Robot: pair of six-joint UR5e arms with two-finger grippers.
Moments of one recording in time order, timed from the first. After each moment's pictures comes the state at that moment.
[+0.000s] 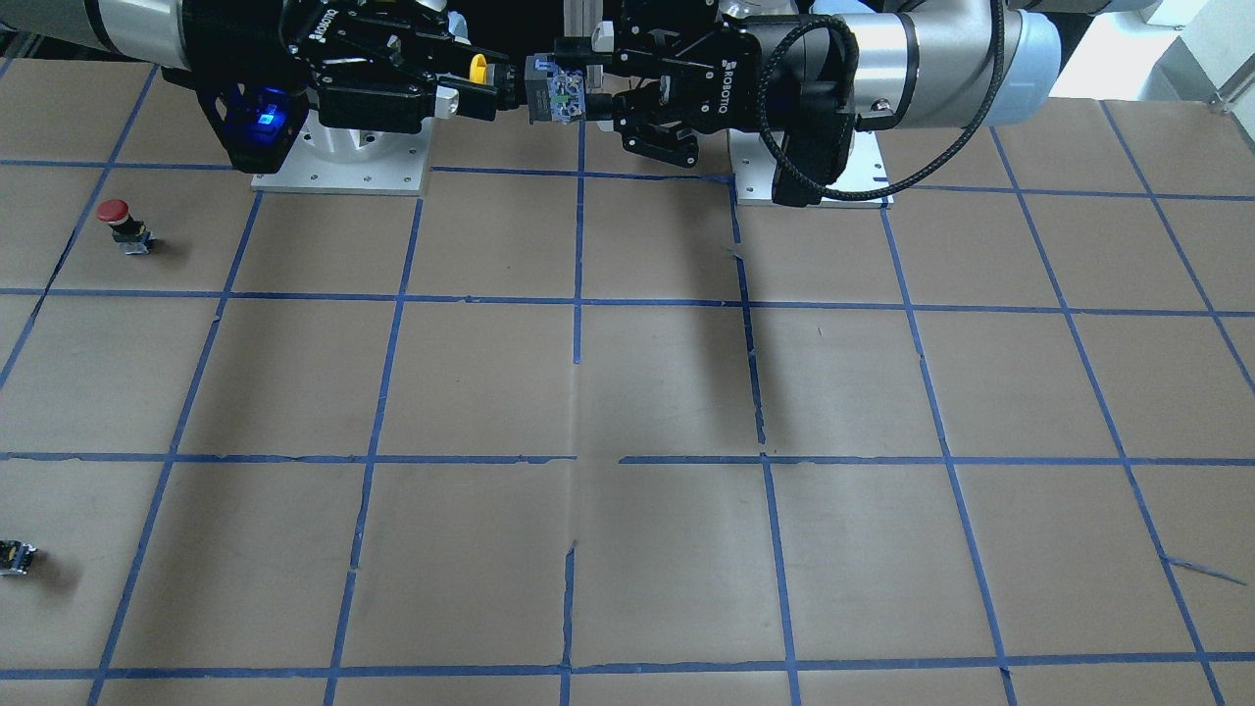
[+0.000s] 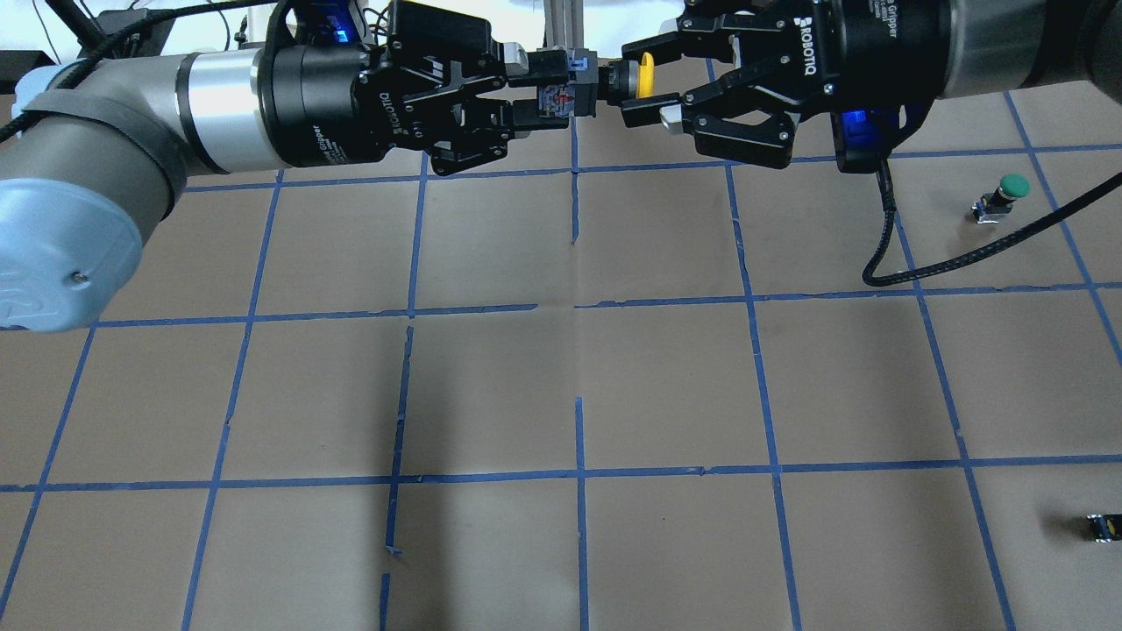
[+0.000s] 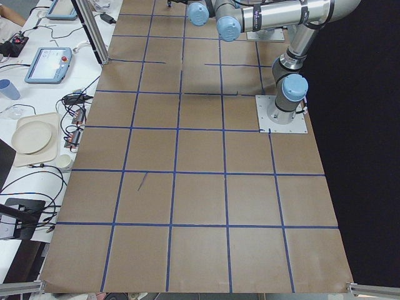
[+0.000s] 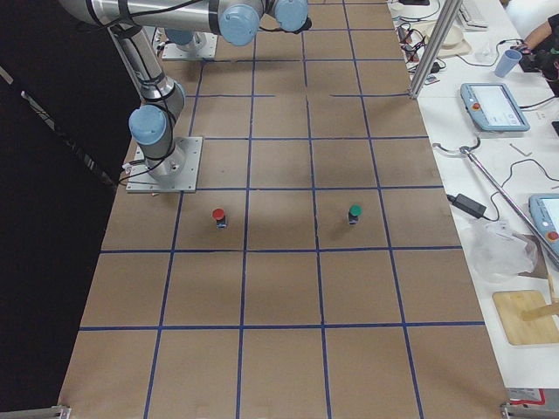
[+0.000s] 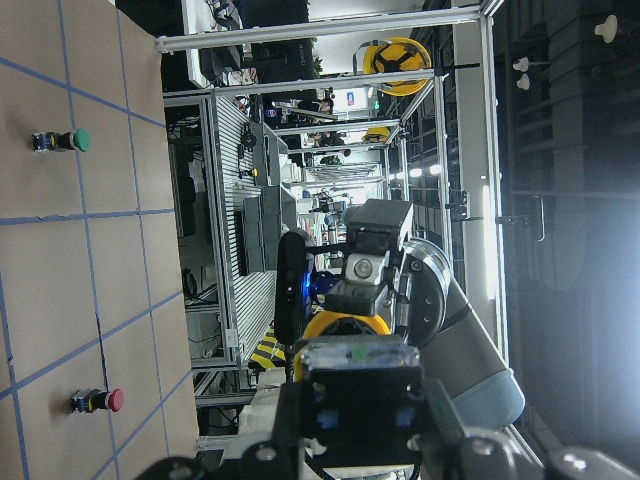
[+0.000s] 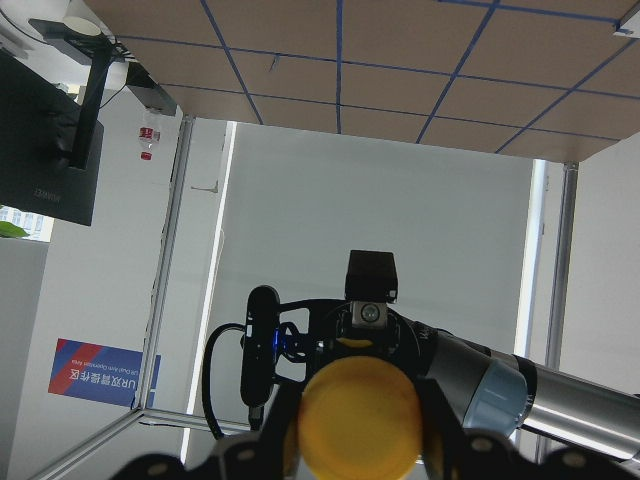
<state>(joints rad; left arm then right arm) -1.51 -1.50 -1.81 -1.69 0.04 0.36 1.40 -1.67 1.67 -1.14 -0.24 0.97</state>
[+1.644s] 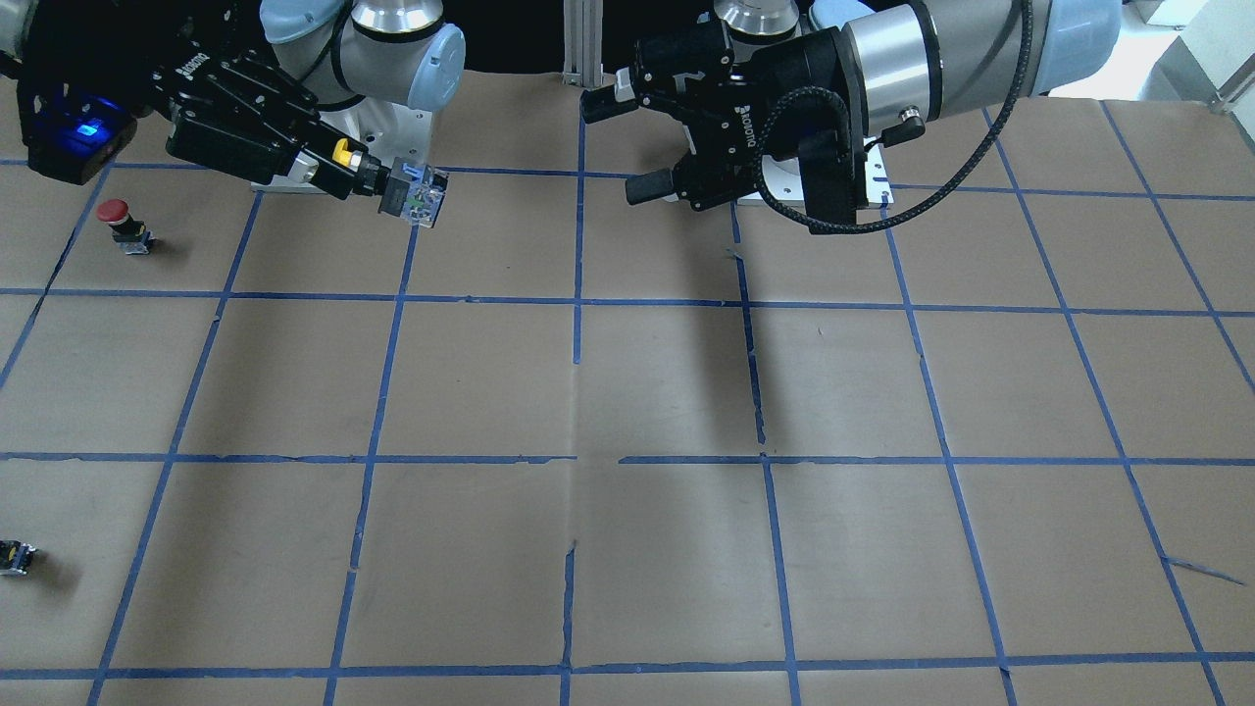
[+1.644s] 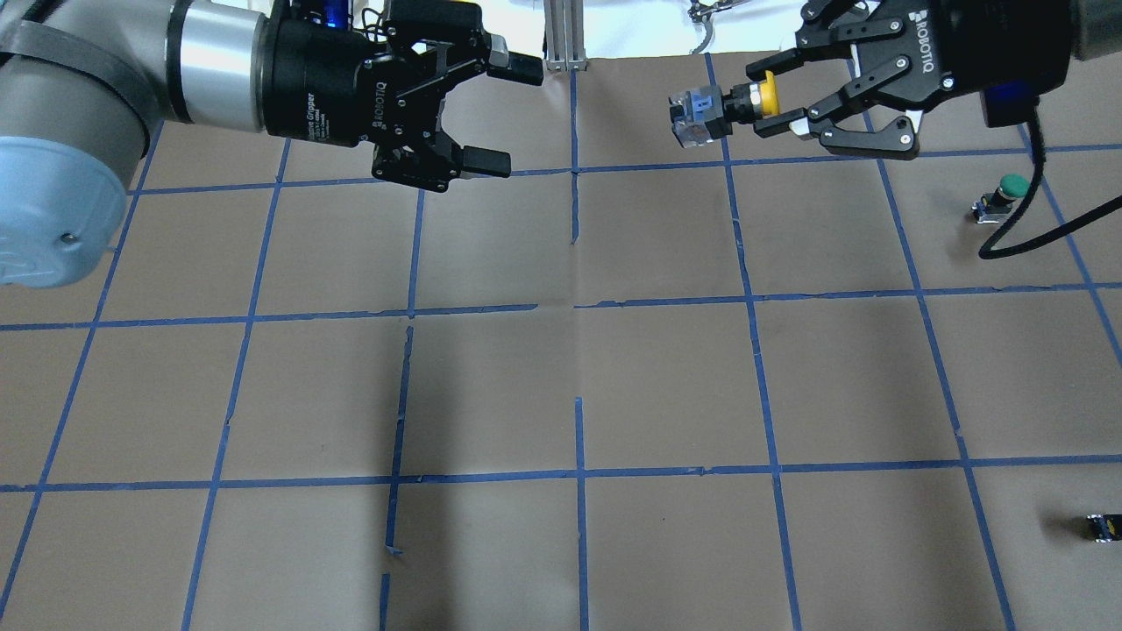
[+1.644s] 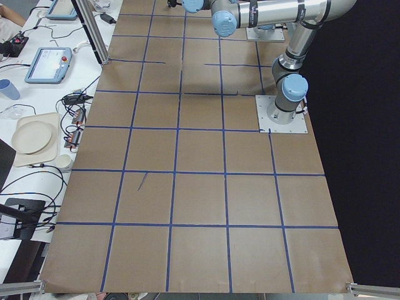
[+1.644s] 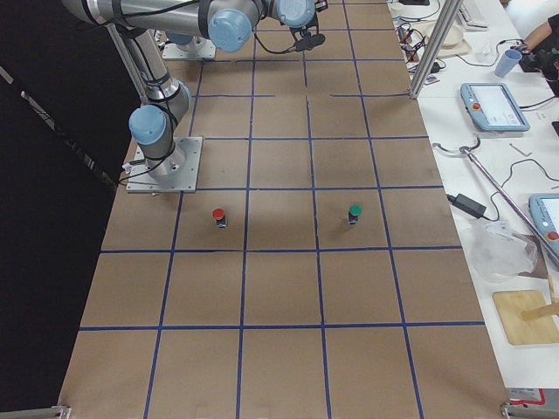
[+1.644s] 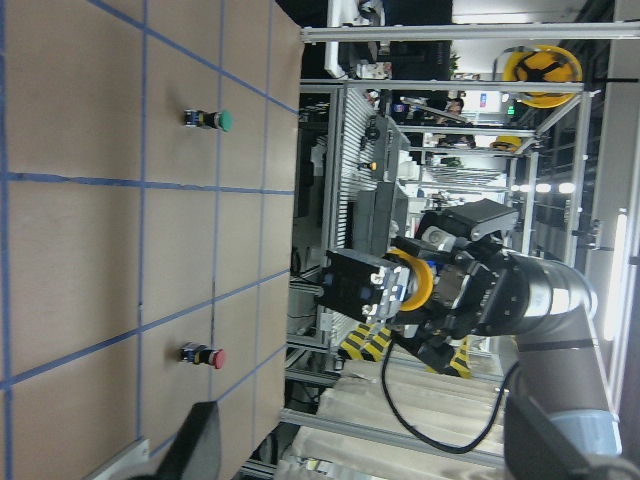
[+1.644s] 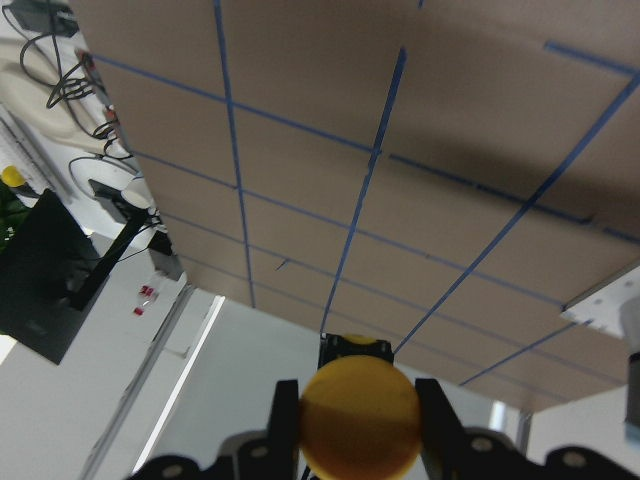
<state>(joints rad) -1.51 -1.54 -1.72 -1.53 0.46 0.02 1.27 -1.68 1.62 -1.33 -0.69 0.84</state>
